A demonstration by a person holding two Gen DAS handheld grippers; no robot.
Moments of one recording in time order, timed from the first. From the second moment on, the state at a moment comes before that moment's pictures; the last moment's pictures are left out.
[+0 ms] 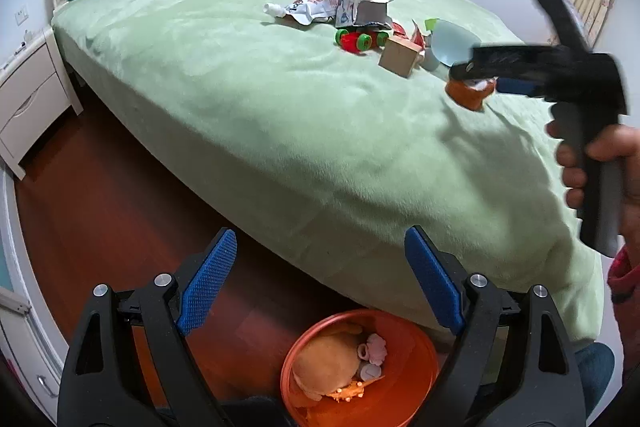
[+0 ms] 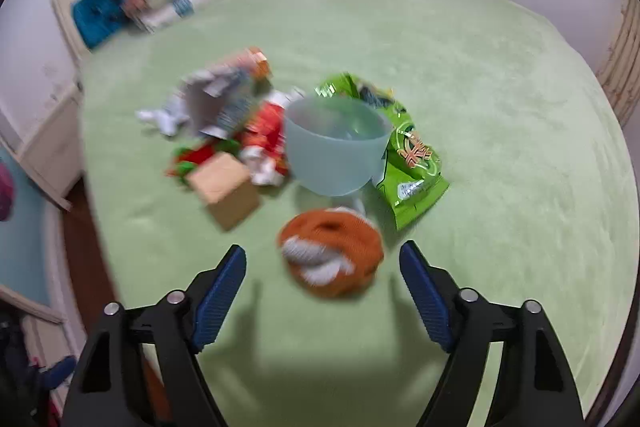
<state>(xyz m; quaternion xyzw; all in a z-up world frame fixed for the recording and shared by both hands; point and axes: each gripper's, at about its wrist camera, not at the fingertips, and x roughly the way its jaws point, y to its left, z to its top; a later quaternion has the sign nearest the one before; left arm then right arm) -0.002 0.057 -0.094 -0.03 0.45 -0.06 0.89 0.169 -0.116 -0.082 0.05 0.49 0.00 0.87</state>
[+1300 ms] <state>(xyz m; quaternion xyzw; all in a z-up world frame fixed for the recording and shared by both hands) 0.183 -0.039 -0.092 0.00 0.47 -0.10 0.88 -0.053 -0.182 -0.039 0.14 0.40 0.08 0.90</state>
